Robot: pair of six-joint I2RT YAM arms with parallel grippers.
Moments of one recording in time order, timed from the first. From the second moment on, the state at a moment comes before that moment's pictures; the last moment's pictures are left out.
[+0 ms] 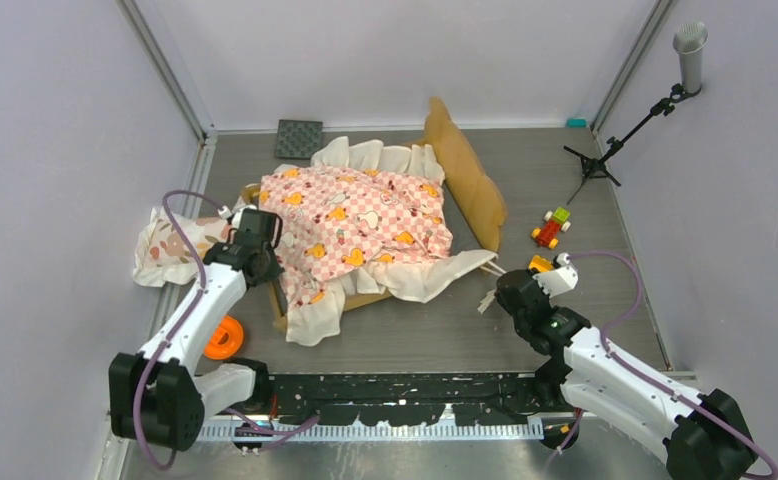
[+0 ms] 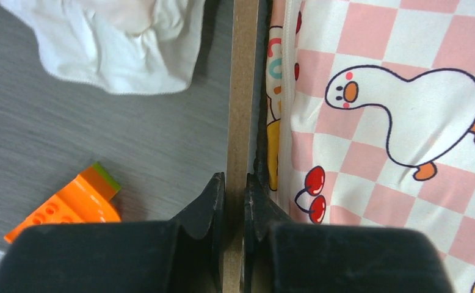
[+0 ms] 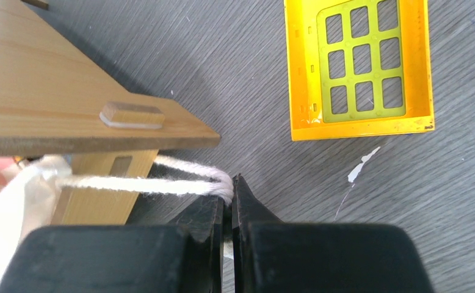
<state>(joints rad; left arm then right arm) -0.19 1.08 0.77 -0.73 -0.34 -0.53 0.61 0.75 0.29 -0.33 0.63 1.26</state>
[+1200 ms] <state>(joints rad) -0.07 1.27 0.93 -0.60 -0.25 -0.32 0.54 0.75 0.32 -0.39 0.34 1.13</state>
